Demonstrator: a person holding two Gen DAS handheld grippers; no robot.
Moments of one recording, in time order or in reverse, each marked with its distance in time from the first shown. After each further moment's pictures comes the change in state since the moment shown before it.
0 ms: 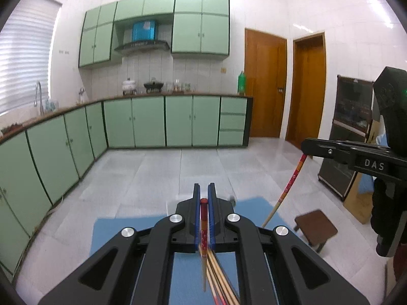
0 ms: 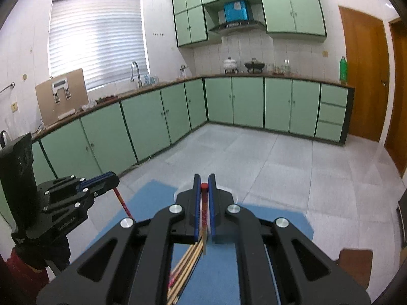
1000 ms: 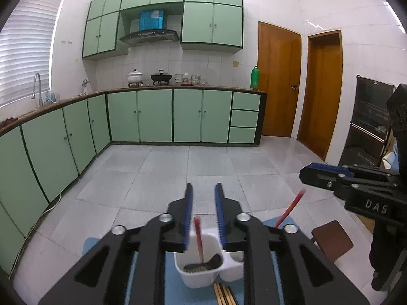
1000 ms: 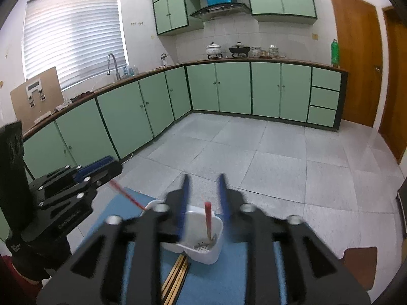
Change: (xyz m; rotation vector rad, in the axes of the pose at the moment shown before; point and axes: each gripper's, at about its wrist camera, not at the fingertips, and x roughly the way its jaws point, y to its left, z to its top) left arm 0.129 0.029 0.018 -0.041 0.053 0.045; right arm 0.128 -0.041 0.007 0.069 0.080 -0.082
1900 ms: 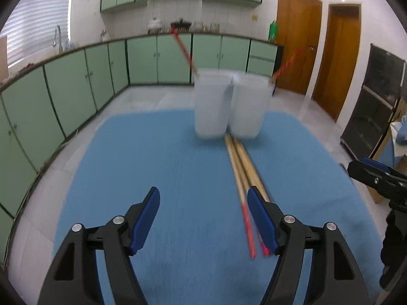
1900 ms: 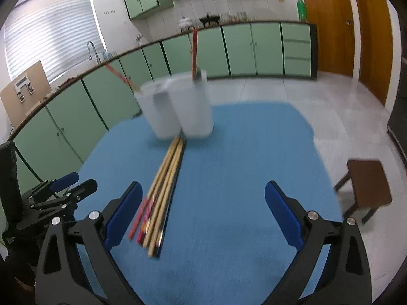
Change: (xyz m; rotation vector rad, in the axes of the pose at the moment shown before) left arm -0.088 -0.002 -0.216 -0.076 0.299 0.086; right arm -0.074 0.022 -0.247 0.163 0.138 -0.071
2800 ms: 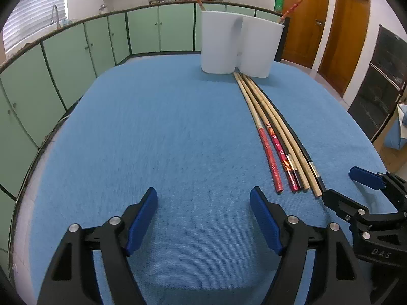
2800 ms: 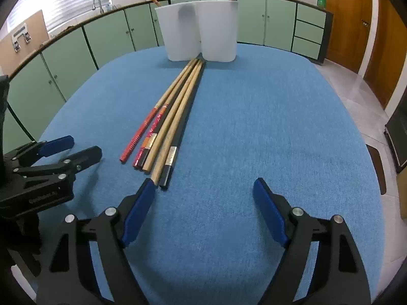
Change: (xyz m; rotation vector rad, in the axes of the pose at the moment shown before) left arm 0.023 0.009 -0.058 0.003 0.155 0.020; right arm 0.043 0.041 -0.068 -0.139 0.199 -0.077
